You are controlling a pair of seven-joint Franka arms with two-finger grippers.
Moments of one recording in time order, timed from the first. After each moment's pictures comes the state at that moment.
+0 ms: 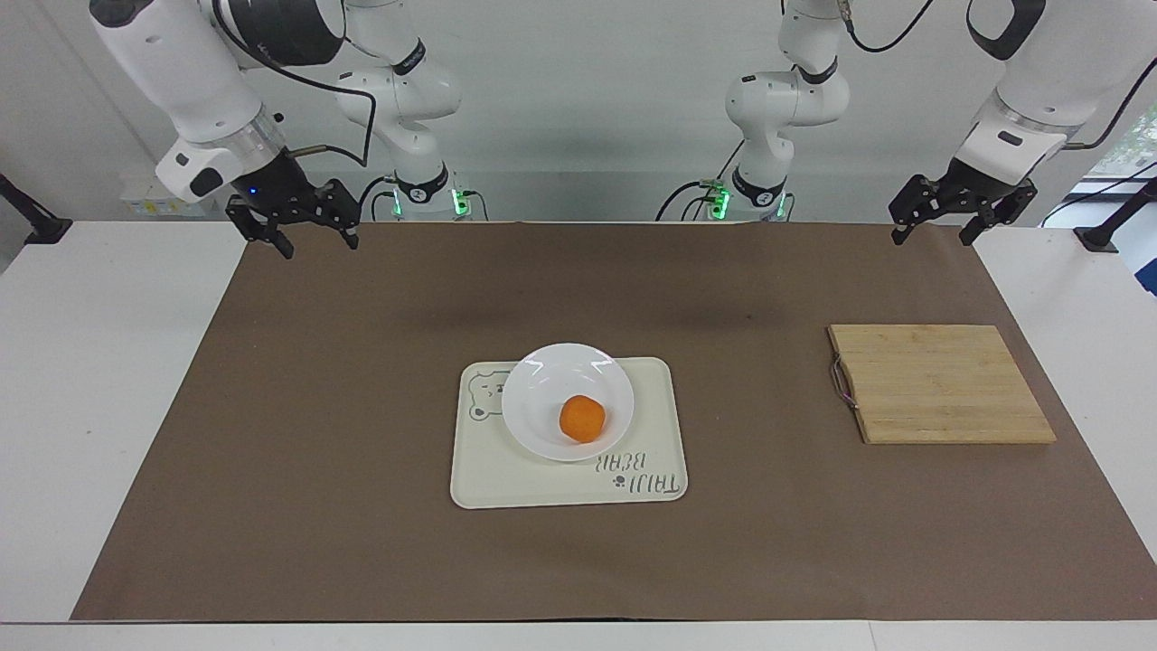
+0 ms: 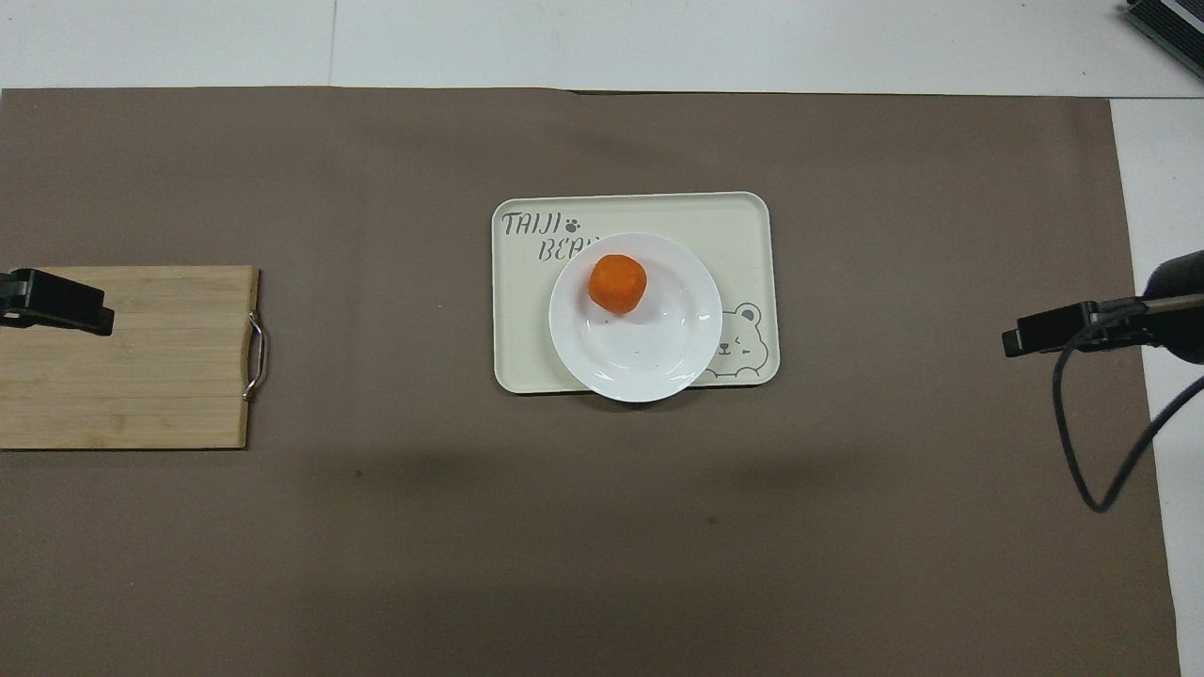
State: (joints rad) left arm -0.02 -0.01 -0.01 -1.53 0.00 1.50 0.05; right arm 0.14 -0.06 -0.18 -1.66 0.11 1.56 -0.10
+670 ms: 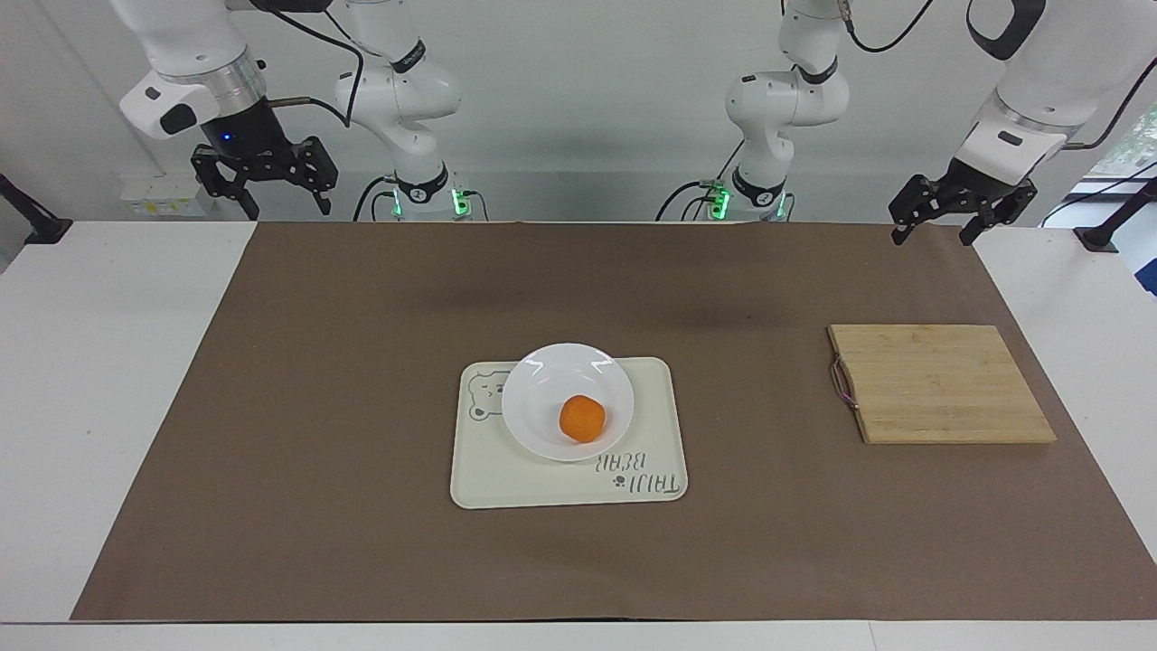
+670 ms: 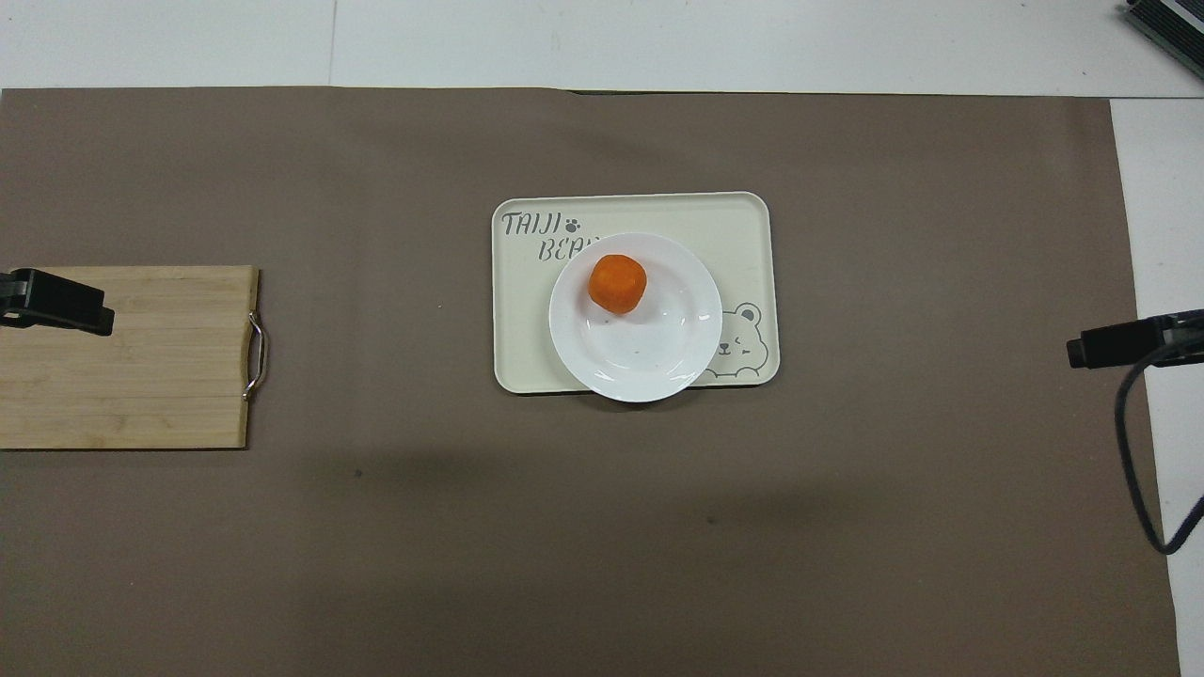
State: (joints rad) left arm -0.02 -0.01 -0.01 -1.53 0.00 1.50 0.05; right arm 0.14 -0.11 -0.17 -1.62 0.00 1.51 -0.10
